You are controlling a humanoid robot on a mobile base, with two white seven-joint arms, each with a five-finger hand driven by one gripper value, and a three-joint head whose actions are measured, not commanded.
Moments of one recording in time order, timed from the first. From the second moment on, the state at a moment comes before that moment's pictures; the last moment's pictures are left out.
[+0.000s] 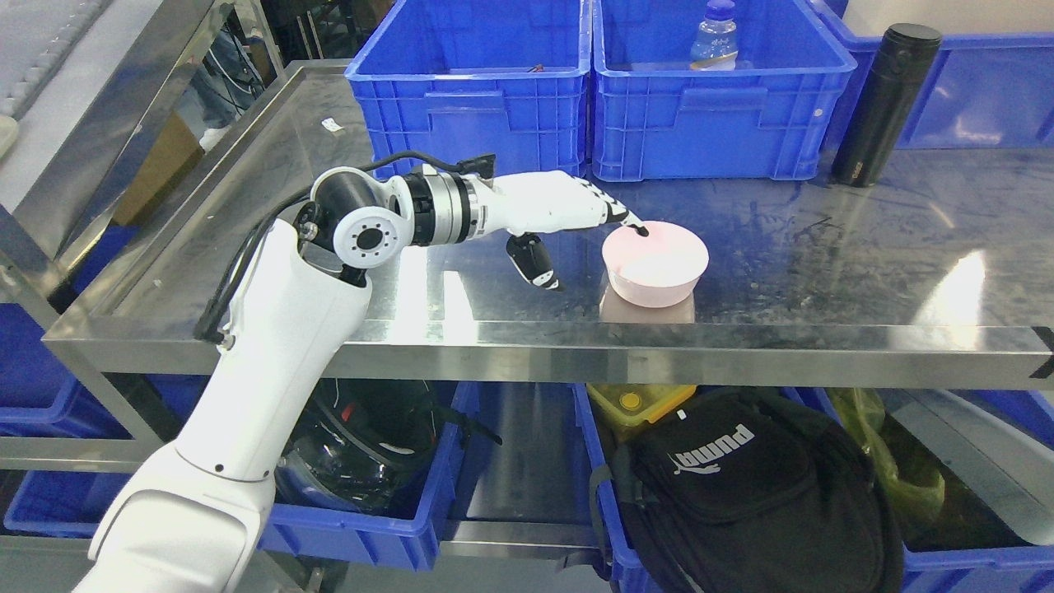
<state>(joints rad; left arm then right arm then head) -0.82 0.21 -0.46 -1.46 -0.58 -0.34 -0.98 0.00 0.00 0.05 0.00 0.05 -0.08 -0.03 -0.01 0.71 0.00</state>
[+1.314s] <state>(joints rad) -0.84 0.10 -0.55 -1.30 -0.69 -0.35 -0.98 0.00 0.00 0.05 0.00 0.05 -0.08 -0.03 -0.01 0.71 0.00</state>
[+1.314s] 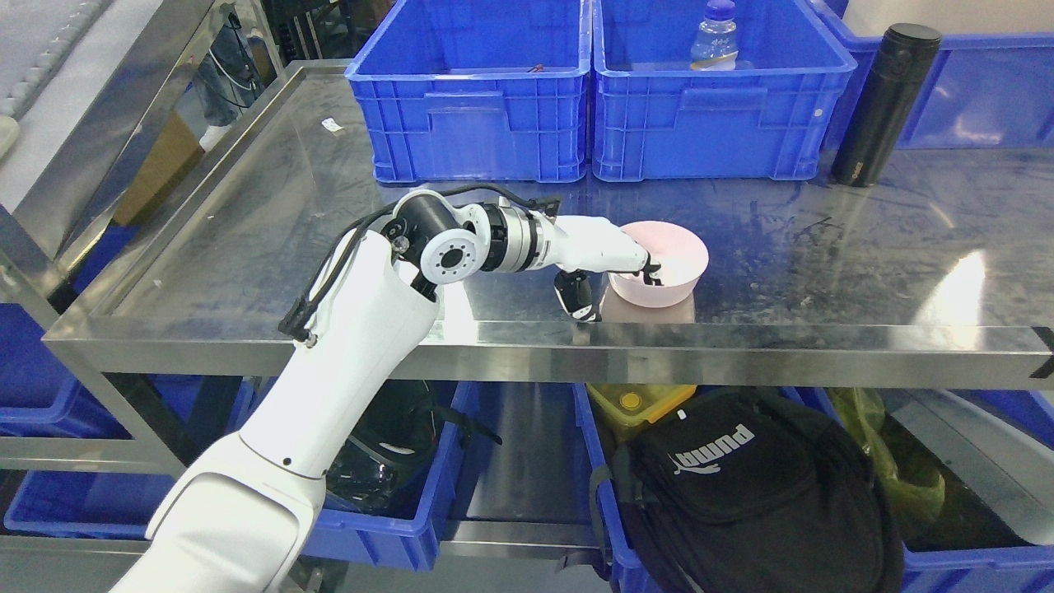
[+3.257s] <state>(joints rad) -0.68 0.00 -0.04 -1.45 -0.39 -0.79 -1.06 0.00 0.00 0.05 0.00 0.05 -0.08 -0.03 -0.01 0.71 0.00</state>
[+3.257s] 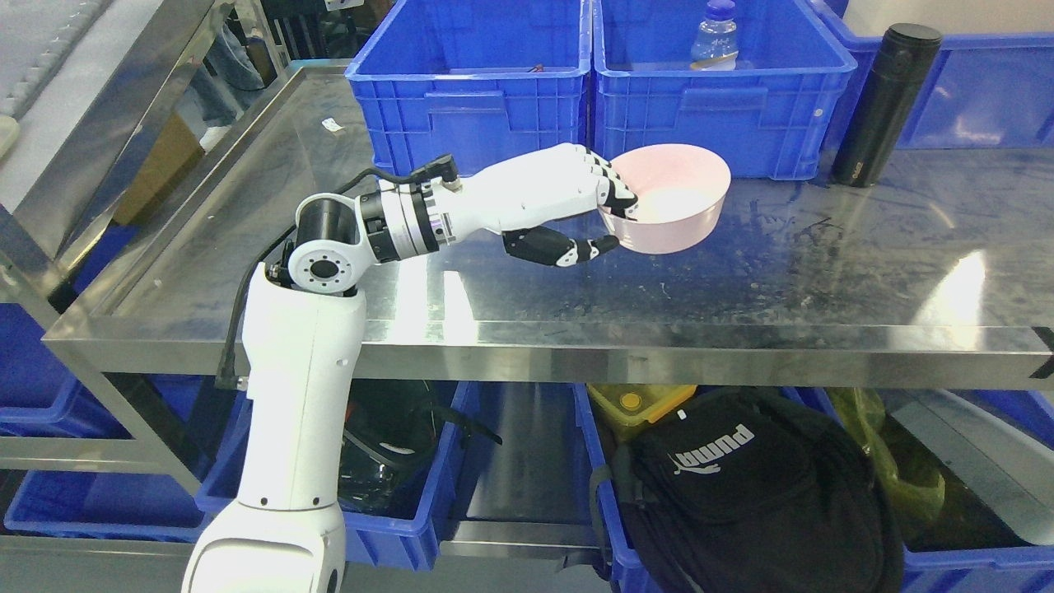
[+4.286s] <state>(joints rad) -0.63 0.00 -0.01 -1.52 -0.41 -0.79 -1.05 0.00 0.00 0.05 0.00 0.05 -0.08 -0.03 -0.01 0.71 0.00</state>
